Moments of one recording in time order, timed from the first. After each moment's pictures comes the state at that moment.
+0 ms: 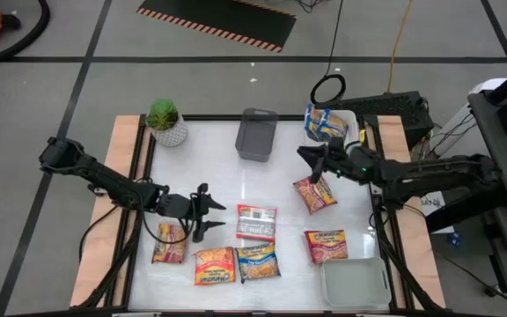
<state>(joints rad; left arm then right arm) -0.35 1.22 0.42 0.33 -0.23 -0.18 -0.08 0.94 0.45 0.40 0.37 0.43</state>
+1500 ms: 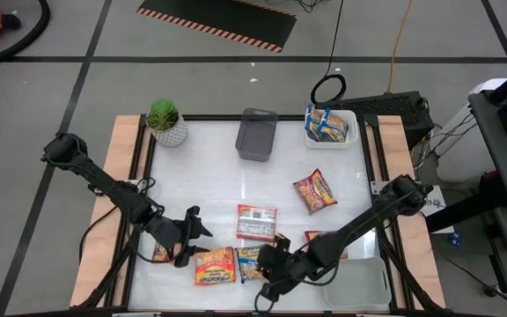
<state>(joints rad) -0.63 1.22 0.59 -0.06 -0.26 -0.48 0.58 1.91 1.45 -0.40 0.32 0.86</state>
